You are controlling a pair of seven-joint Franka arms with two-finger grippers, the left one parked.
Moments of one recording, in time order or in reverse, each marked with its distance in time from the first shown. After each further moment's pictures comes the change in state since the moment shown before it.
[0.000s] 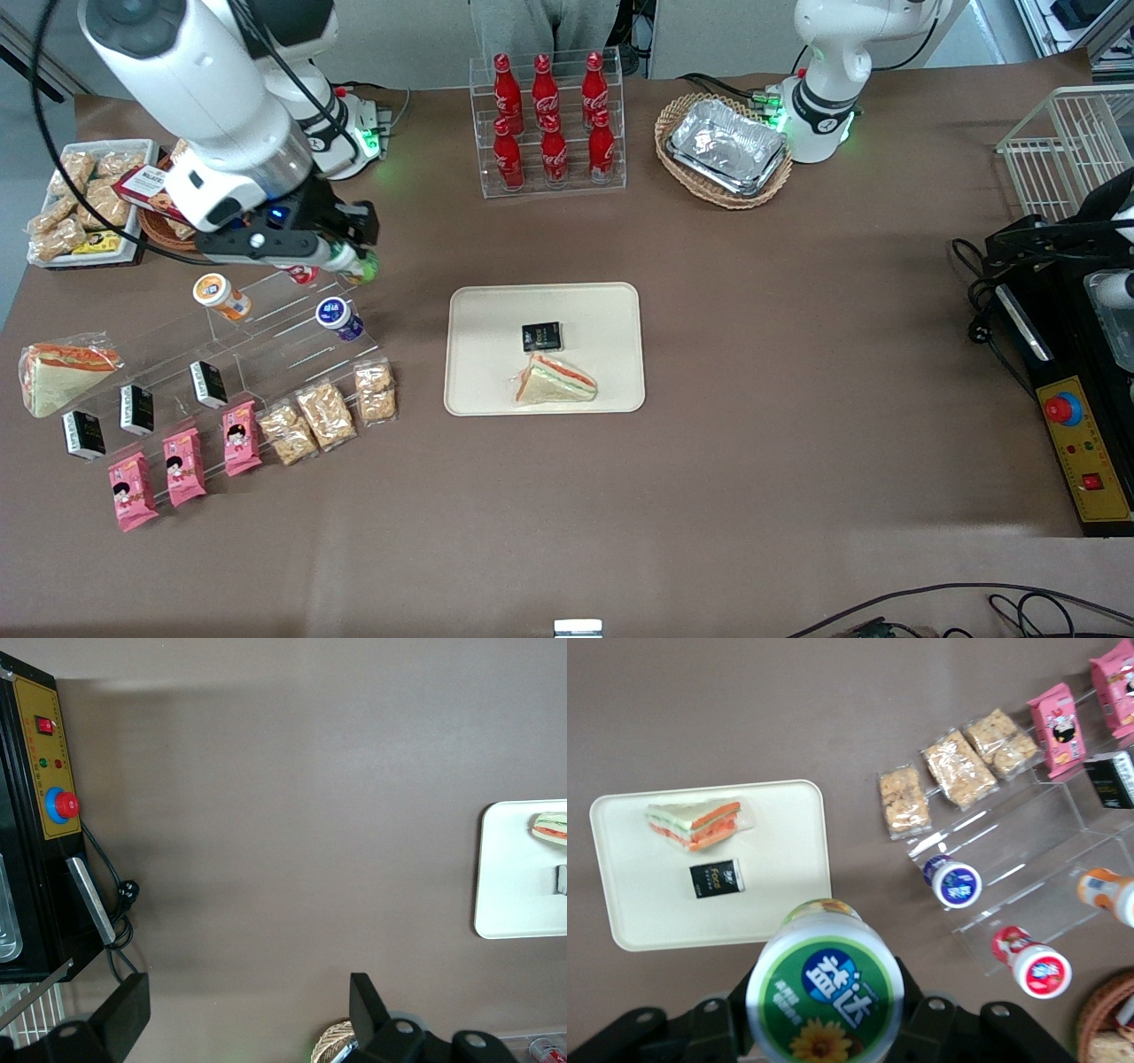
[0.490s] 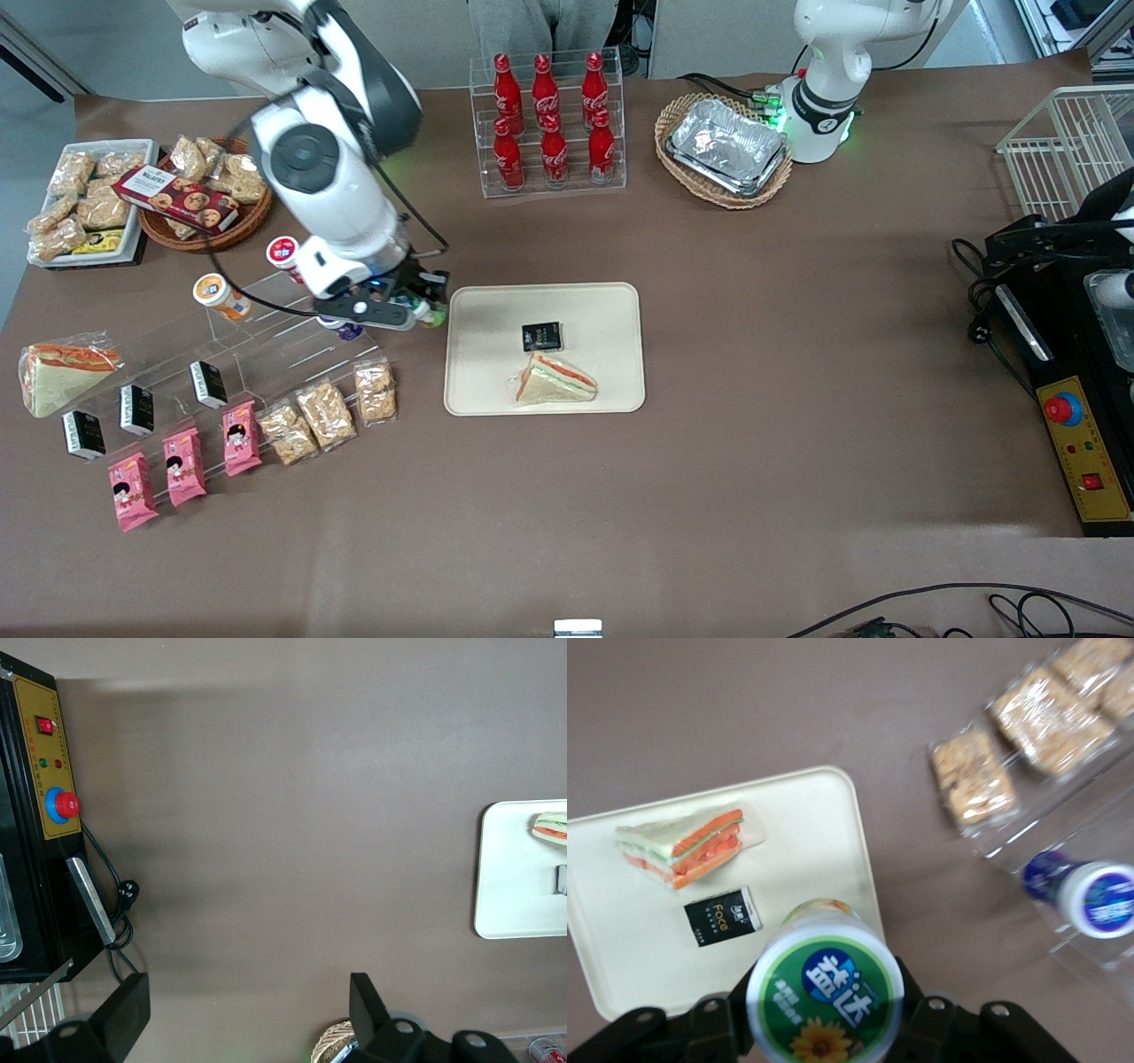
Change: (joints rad) arm 0.081 0.103 0.002 -0.280 -0.001 0.397 0.197
